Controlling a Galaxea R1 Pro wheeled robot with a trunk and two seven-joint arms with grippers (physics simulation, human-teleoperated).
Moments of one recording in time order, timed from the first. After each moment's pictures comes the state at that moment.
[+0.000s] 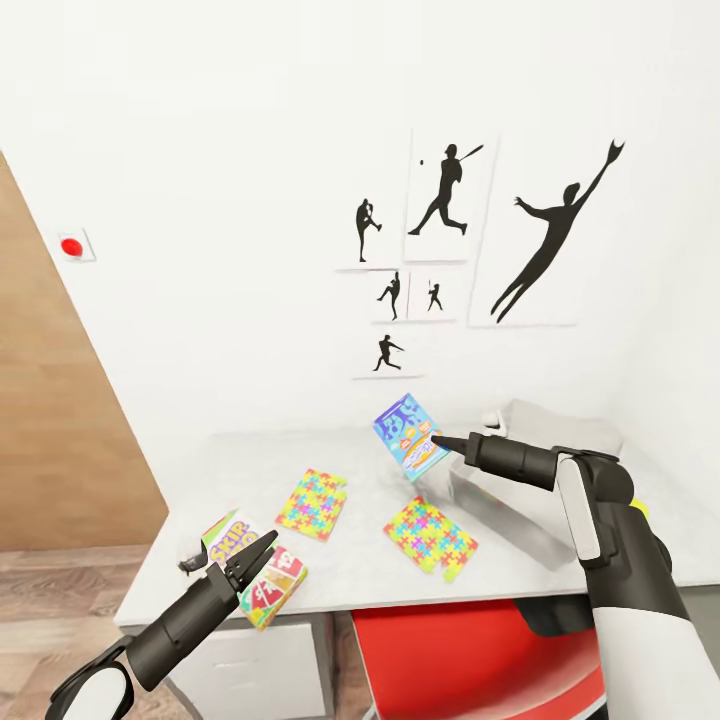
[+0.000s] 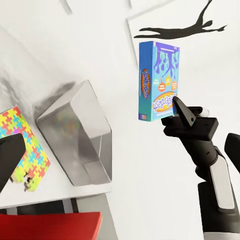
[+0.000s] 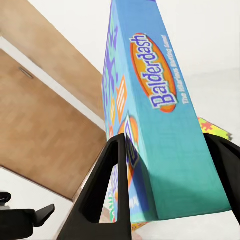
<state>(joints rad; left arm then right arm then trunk) 0.00 0.13 0.00 -1.59 1.14 0.58 -0.51 -0.64 -0.07 -0.18 -1.40 -0.24 1.04 0.90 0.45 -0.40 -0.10</state>
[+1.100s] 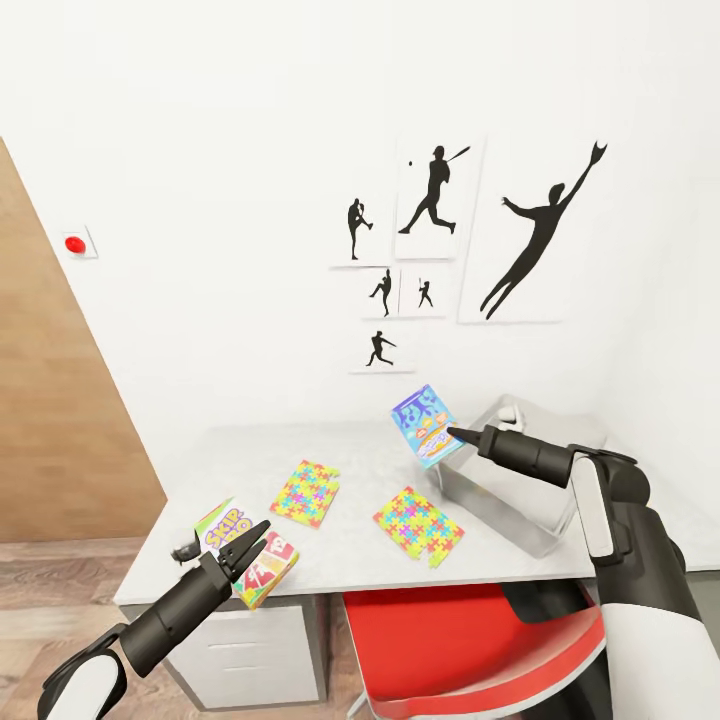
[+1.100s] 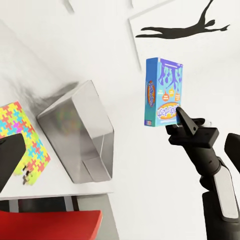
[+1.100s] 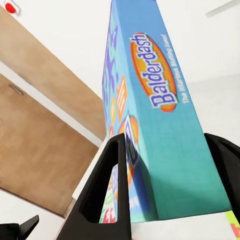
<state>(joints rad) -0.02 0.15 0.02 -1.60 1.17 0.60 -0.47 -0.65 -0.08 -0.24 -1.39 -0.27 1.02 0.84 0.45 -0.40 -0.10</state>
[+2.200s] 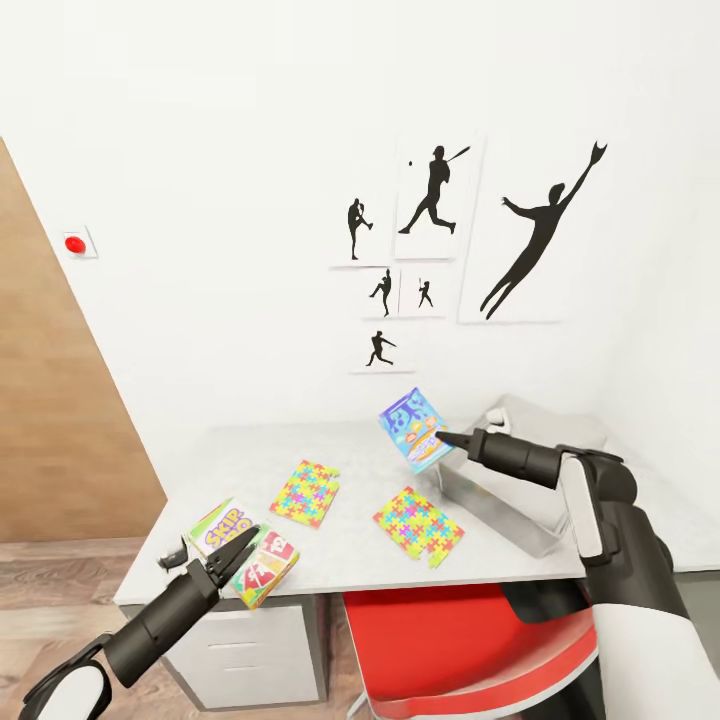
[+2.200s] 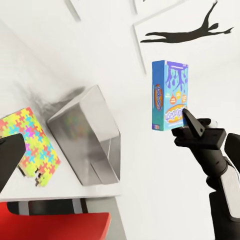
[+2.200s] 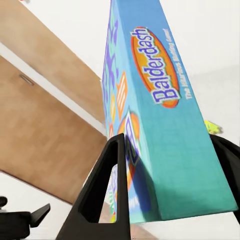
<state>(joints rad) 0.01 0.17 0.05 -1.60 1.15 0.58 -0.50 -0.65 -0.06 -0.21 -1.39 -0.26 1.04 0.87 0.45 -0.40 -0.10</state>
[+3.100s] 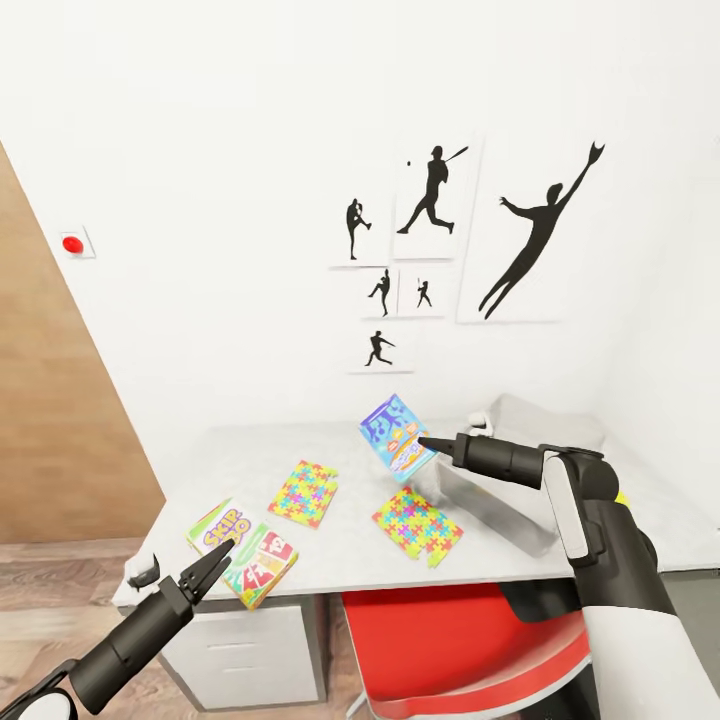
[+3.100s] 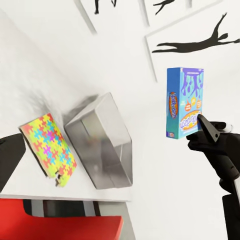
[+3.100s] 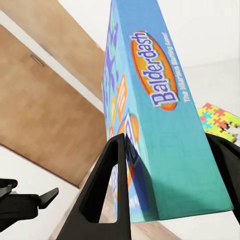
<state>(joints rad) 0.07 0.20 0.12 -1.59 1.14 0.56 -0.55 -0.65 -0.05 -0.14 -1.40 -0.24 1.04 0.91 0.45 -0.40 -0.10</state>
